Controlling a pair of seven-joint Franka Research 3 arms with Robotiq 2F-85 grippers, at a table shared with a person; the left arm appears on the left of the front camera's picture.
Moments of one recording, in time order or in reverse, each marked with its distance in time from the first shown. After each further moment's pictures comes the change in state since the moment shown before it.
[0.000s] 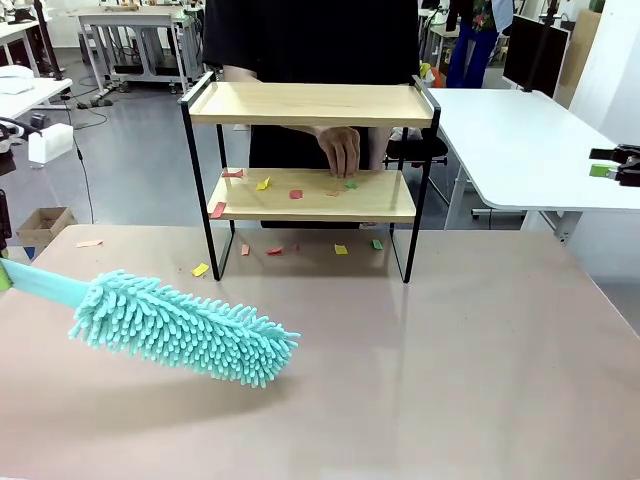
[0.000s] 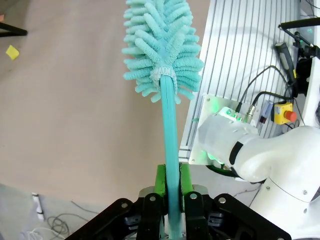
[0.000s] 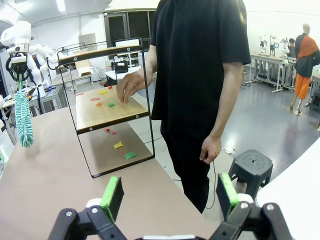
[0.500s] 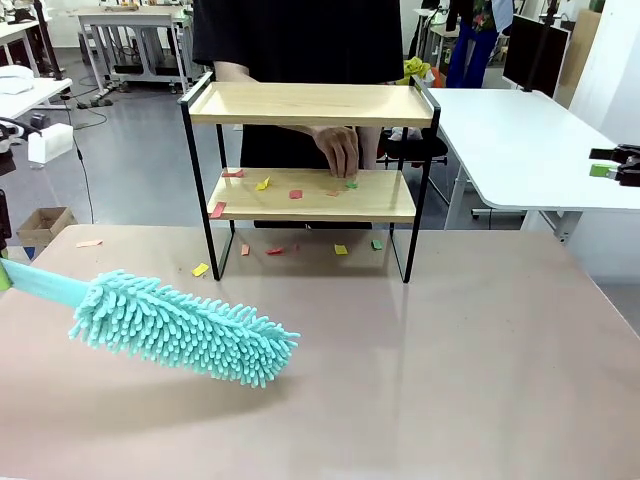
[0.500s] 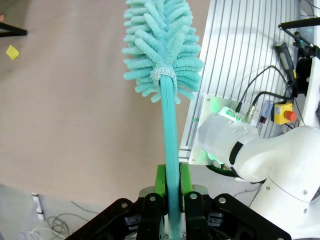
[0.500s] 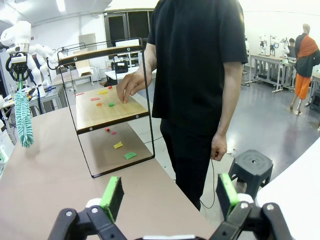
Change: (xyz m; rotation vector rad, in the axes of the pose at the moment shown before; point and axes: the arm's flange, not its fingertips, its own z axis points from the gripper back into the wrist) left arm 0.000 0.000 0.000 0.000 0.000 0.000; right arm 0.000 0.000 0.000 0.000 0.000 0.000
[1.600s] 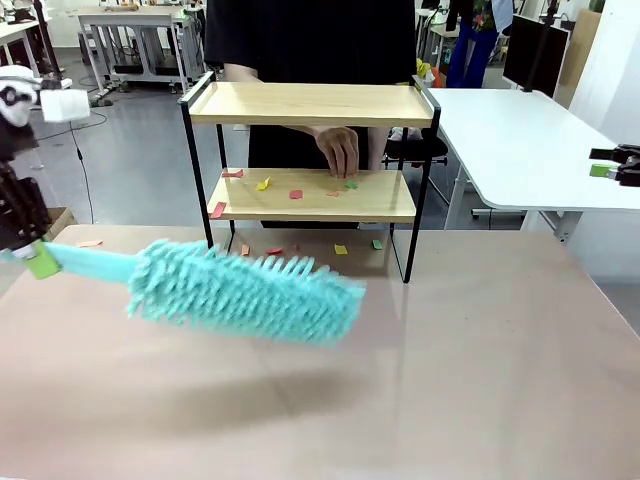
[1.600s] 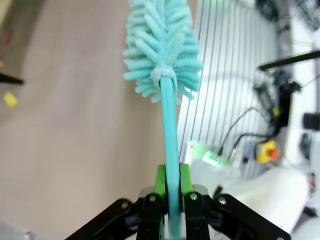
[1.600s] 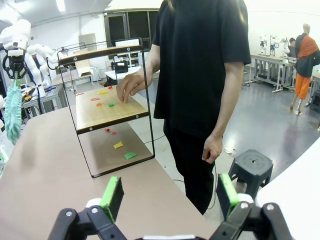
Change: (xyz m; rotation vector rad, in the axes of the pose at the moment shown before) left arm 0.029 -0.014 0.012 -0.070 -0.237 -0.009; right arm 0.000 0.000 0.000 0.000 0.000 0.000
